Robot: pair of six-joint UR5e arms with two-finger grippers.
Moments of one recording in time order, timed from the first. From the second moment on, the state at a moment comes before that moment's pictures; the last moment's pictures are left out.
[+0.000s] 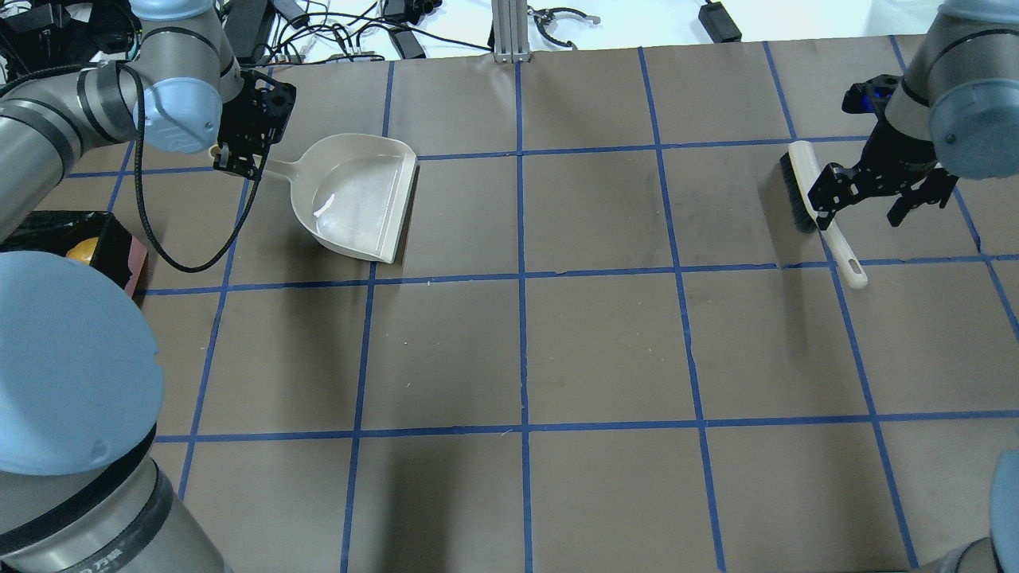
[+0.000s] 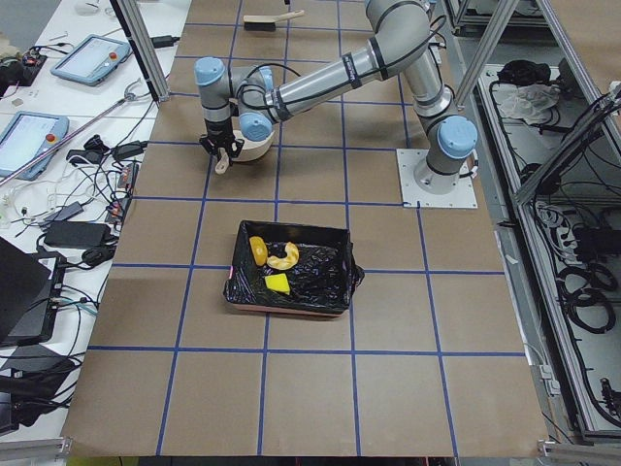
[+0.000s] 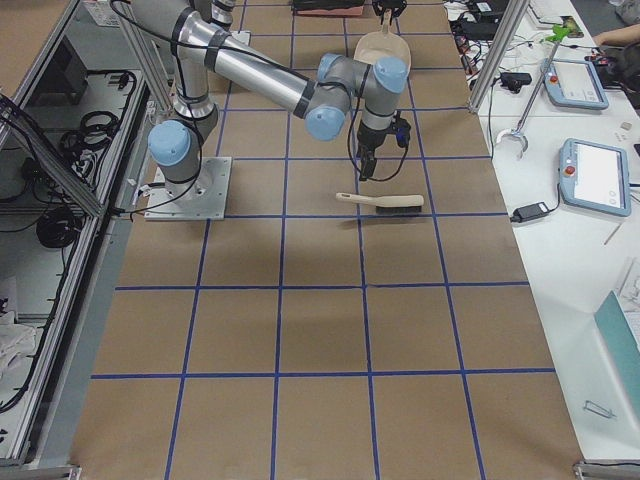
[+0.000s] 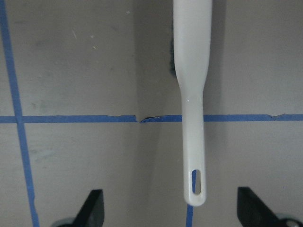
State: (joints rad) left arm -1.40 -2.15 -1.41 -1.10 1.72 1.87; right arm 1.31 -1.38 1.71 -1.84 -1.66 -0.30
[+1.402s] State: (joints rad) left arm -1.41 -2.18 -1.41 -1.09 1.67 1.87; right arm 1.61 -1.60 1.68 -1.74 -1.65 -0.03
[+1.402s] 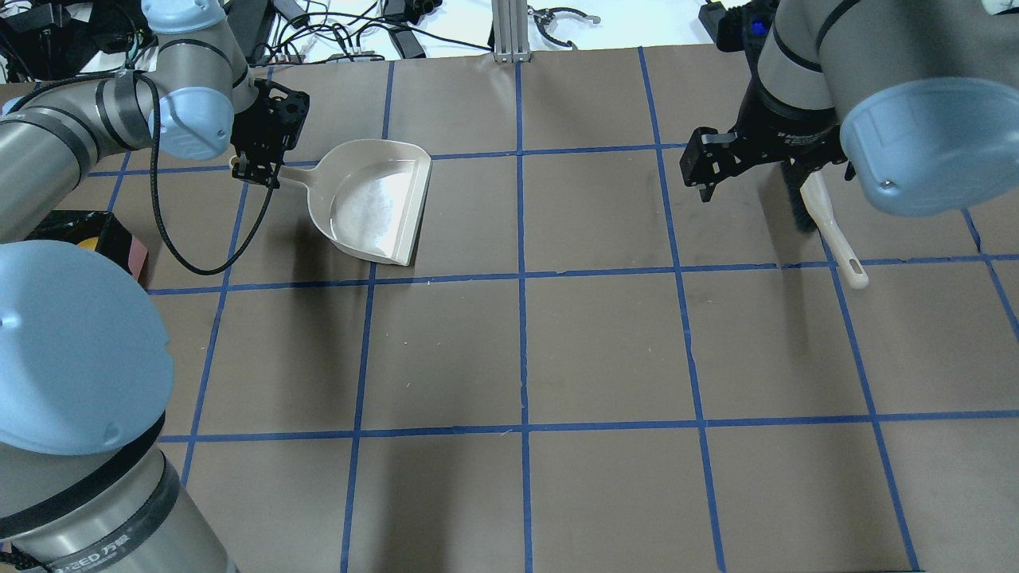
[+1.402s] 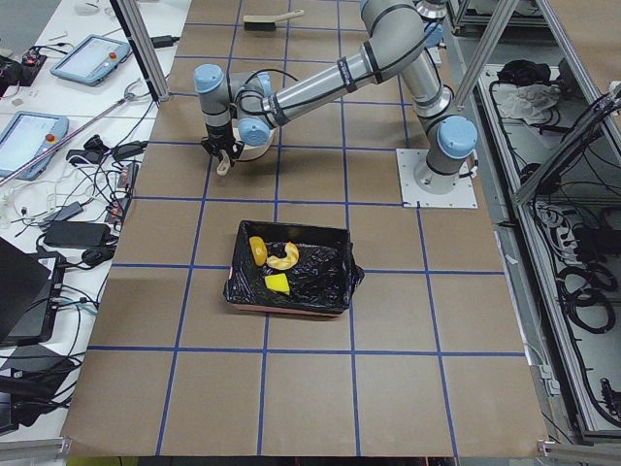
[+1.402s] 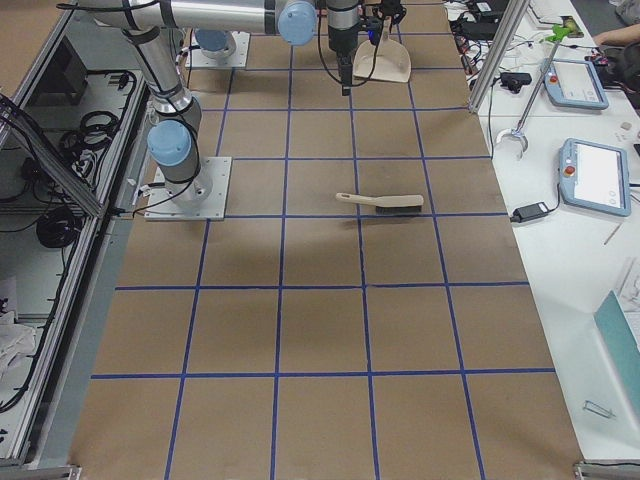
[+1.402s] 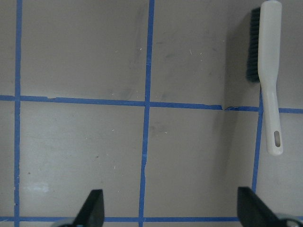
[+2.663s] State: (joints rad) left arm -1.56 -1.93 -1.42 -1.21 1.66 1.10; right arm 1.60 -1.65 1.69 -1.68 -1.56 -0.05
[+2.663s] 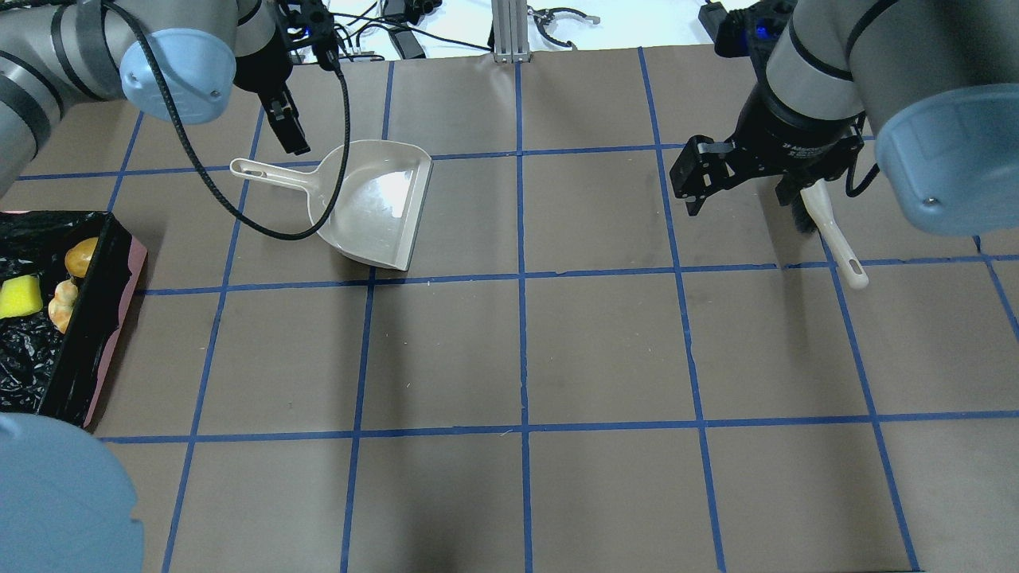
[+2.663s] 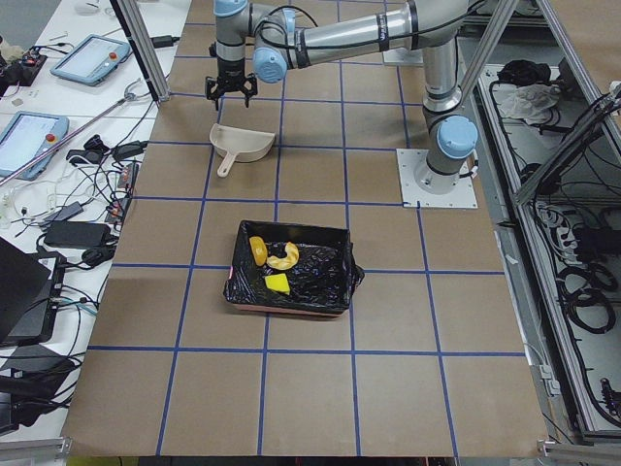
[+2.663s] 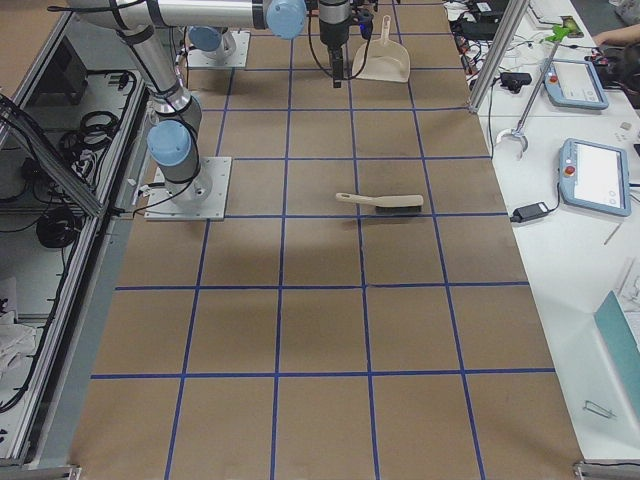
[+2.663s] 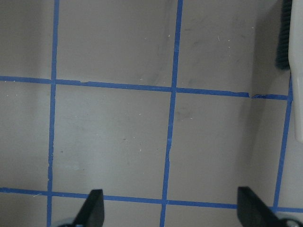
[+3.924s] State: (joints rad) left arm -1.63 -1.54 -1.59 -1.56 1.56 -0.02; right arm 1.60 -1.67 1.69 -1.66 -1.57 -0.05
